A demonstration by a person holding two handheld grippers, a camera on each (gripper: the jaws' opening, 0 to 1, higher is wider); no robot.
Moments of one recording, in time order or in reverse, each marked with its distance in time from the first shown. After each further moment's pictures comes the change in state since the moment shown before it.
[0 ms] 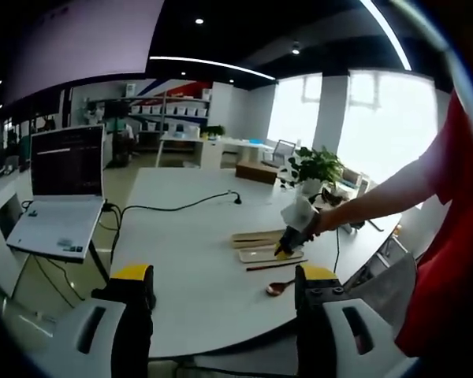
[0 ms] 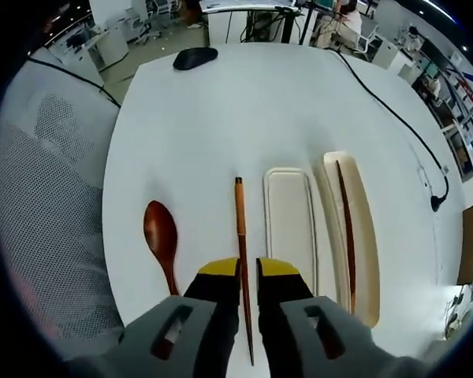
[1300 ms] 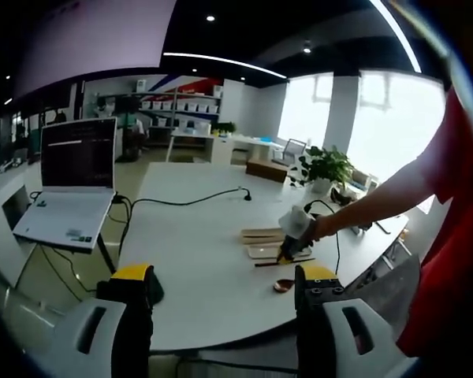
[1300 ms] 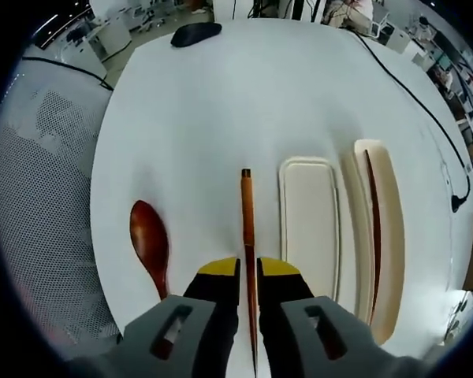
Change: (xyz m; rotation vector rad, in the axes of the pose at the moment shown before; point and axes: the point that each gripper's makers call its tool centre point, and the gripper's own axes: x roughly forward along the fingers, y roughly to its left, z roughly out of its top) left arm -0.004 0.013 -0.009 -0.025 0.016 0.052; right arm 0.034 0.007 -0.005 -0.020 0.106 0.051
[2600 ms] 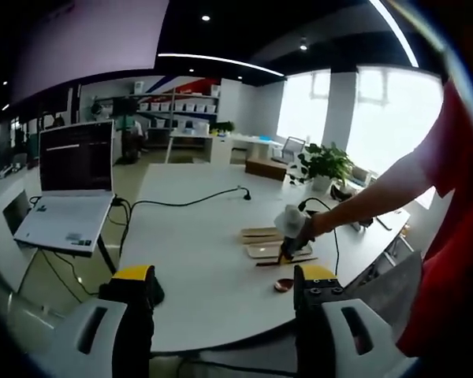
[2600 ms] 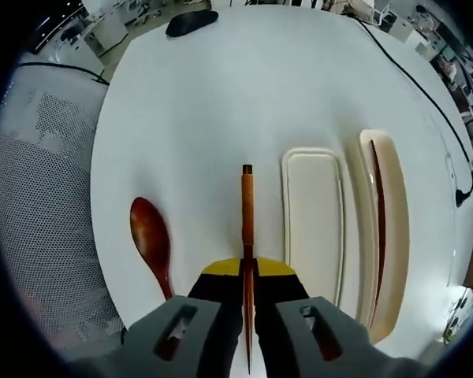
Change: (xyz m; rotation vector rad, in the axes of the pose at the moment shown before) left arm -0.001 -0.005 0.003 0.024 -0.001 0.004; right arm -0.001 0.002 -0.004 0.022 0.058 0.020
